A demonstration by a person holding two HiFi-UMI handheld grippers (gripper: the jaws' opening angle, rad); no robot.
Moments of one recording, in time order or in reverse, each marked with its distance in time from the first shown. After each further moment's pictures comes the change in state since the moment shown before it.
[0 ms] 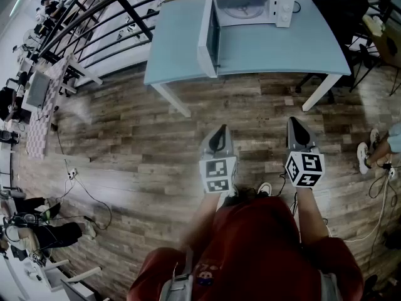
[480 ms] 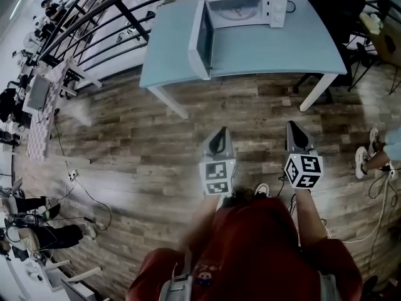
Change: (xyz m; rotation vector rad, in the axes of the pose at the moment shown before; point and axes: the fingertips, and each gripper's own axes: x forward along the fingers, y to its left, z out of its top) left arm 0.008 -0.041 0.001 0.006 -0.007 -0.007; right arm -0.016 -0.039 -0.015 0.046 0.023 0.003
